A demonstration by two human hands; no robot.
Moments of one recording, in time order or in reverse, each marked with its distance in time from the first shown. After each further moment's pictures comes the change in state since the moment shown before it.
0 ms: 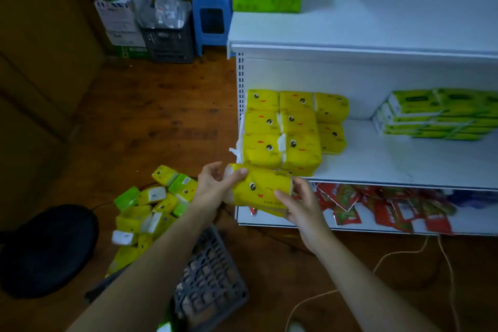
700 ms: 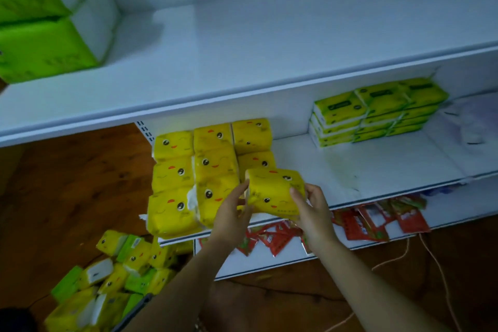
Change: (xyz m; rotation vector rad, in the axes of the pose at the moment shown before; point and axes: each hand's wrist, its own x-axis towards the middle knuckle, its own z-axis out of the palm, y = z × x) left_hand 0.079 -0.036 0.239 0.589 -0.307 0.402; right_hand 0.117 -0.019 -0.208 0.024 0.372 -0.055
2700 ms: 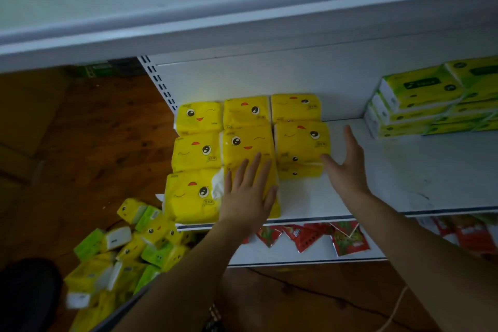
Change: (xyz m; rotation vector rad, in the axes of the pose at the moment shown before) left_hand 0.050 -0.054 -0.019 0.835 -0.045 0.077; right_hand 0.111 0.015 0.044 -0.455 0.003 -0.208
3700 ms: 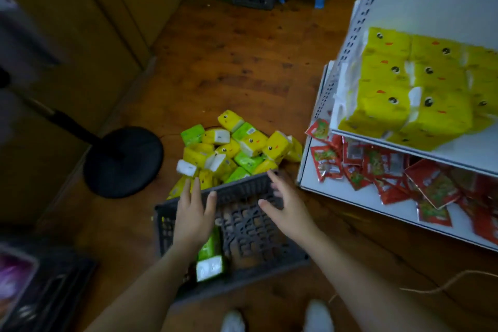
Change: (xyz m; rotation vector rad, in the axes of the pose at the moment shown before) left_hand -0.408 -0.282 0.008 -0.597 0.220 -0.846; right_hand -0.405 -0.044 0.257 -0.252 -0.928 -0.092
